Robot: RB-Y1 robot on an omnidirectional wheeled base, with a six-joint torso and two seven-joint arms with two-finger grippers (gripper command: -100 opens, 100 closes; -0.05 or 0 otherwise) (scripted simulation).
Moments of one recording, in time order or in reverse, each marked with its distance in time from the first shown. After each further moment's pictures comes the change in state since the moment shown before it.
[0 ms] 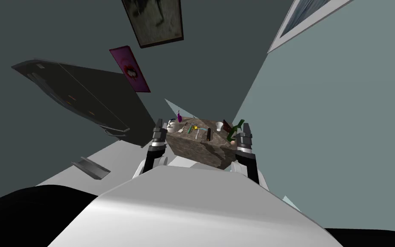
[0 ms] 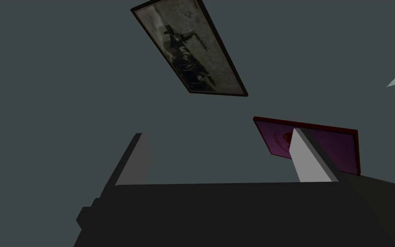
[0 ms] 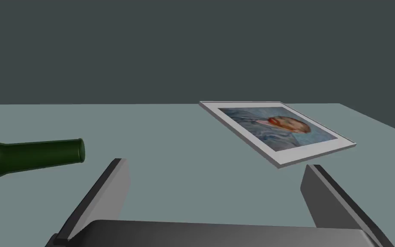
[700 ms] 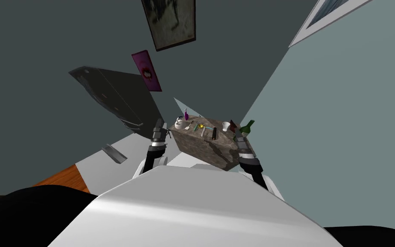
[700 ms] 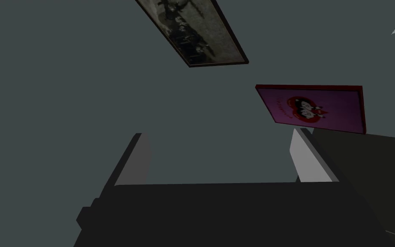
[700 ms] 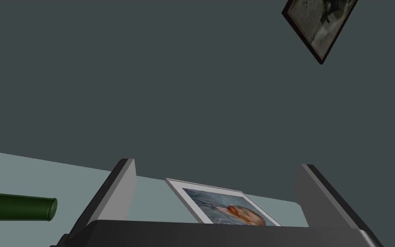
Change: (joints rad) left arm 0.000 0.000 0.000 0.000 0.000 0.000 0.000; right arm 0.128 -0.203 0.038 -0.052 0.128 -0.002 0.068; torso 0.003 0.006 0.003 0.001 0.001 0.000
